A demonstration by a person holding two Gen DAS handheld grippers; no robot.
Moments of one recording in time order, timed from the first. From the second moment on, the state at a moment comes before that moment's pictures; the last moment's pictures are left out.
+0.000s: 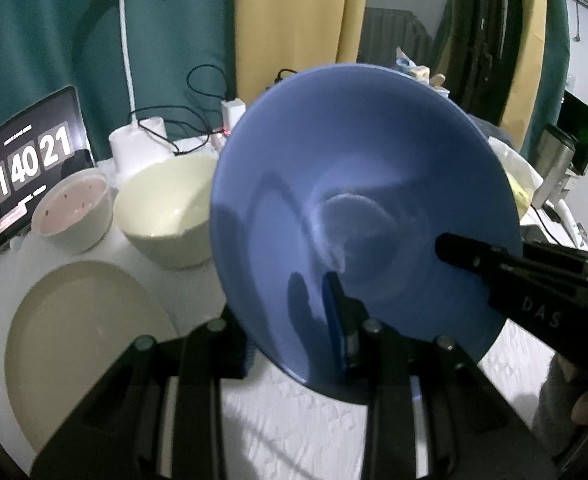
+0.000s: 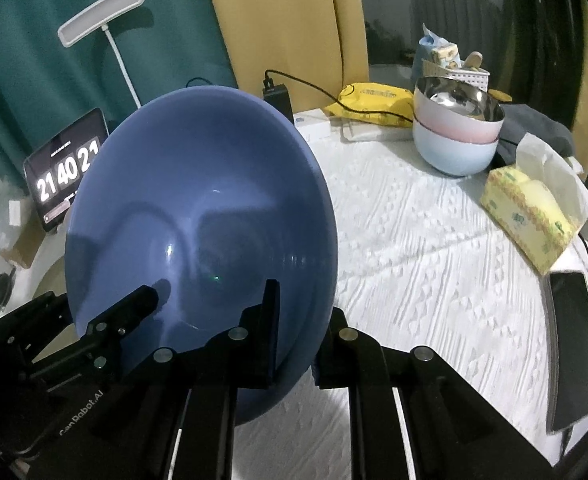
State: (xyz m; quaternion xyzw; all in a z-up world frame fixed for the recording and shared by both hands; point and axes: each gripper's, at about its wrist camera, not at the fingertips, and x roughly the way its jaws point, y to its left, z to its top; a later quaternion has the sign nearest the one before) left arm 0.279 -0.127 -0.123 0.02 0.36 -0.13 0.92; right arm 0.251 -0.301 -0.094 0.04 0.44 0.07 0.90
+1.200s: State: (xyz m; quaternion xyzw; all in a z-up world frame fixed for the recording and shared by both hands) left arm 0.243 -0.125 -0.121 0.02 0.38 -0.15 0.91; right arm 0.214 -0.307 -0.086 0.07 0.47 0.04 0.88
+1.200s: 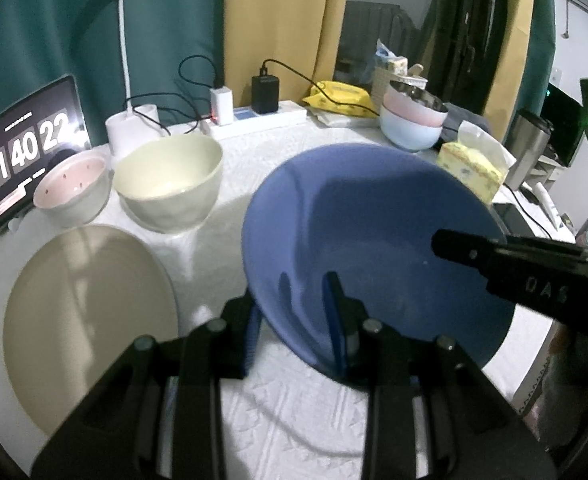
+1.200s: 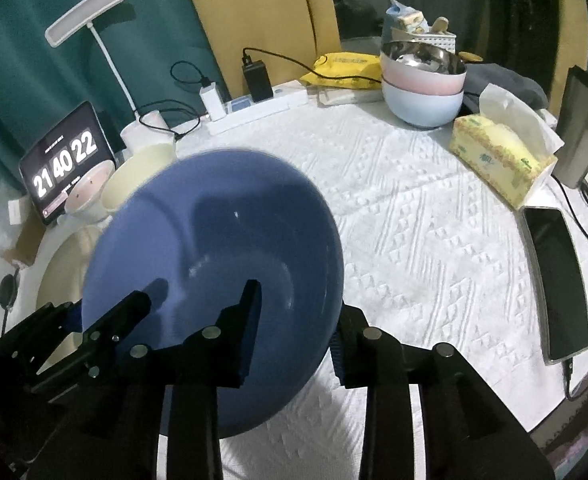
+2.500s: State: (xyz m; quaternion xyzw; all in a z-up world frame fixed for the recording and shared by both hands) left arm 0.273 -0.052 -0.082 -0.04 0.34 -0.10 0.93; right arm 0.247 -0.264 -0.038 0.02 0.41 0.05 0.91
